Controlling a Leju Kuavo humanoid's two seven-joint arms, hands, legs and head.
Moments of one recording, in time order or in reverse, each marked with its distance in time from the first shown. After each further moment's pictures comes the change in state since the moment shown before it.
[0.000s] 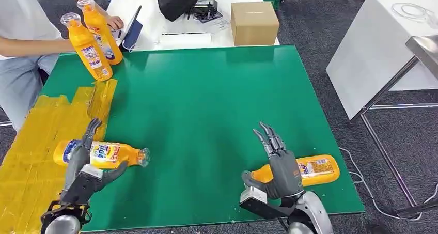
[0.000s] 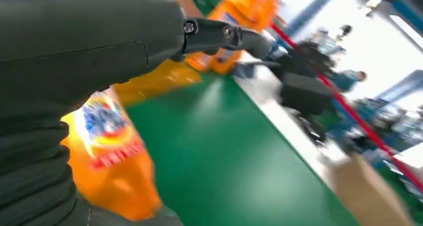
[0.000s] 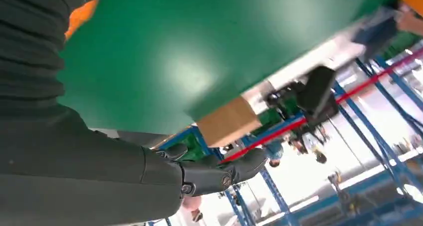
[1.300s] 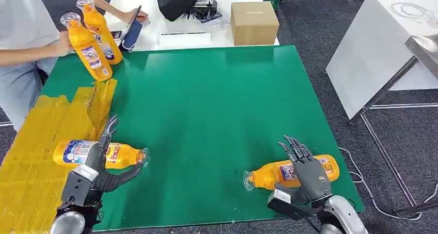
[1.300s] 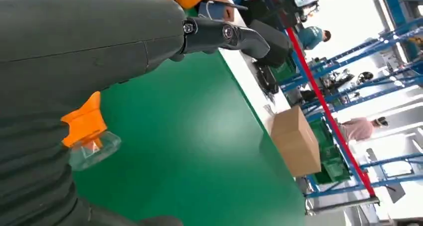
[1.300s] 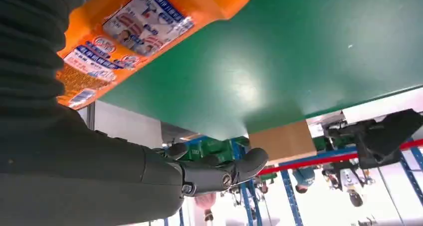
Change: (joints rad) left arm -0.022 -0.076 -0.029 -0.011 0.195 -0.193 -0.040; right arm 0.031 -0.193 -0.115 0.103 0.023 0.034 -0.022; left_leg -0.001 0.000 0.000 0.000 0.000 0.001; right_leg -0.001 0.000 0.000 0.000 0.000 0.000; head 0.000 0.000
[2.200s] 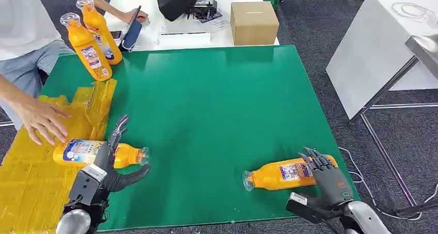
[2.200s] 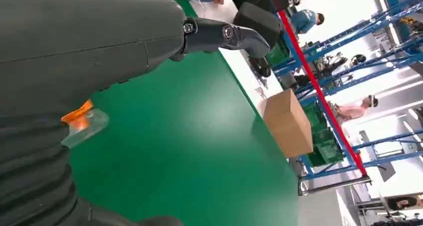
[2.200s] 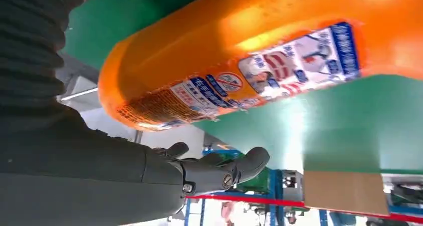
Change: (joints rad) left arm -0.013 0.000 -0.048 0.000 -0.001 -0.018 0.018; right arm 0.042 -0.097 -0.087 0.066 0.110 0.084 0.073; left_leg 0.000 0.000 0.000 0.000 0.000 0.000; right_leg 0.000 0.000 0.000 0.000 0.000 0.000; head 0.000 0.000
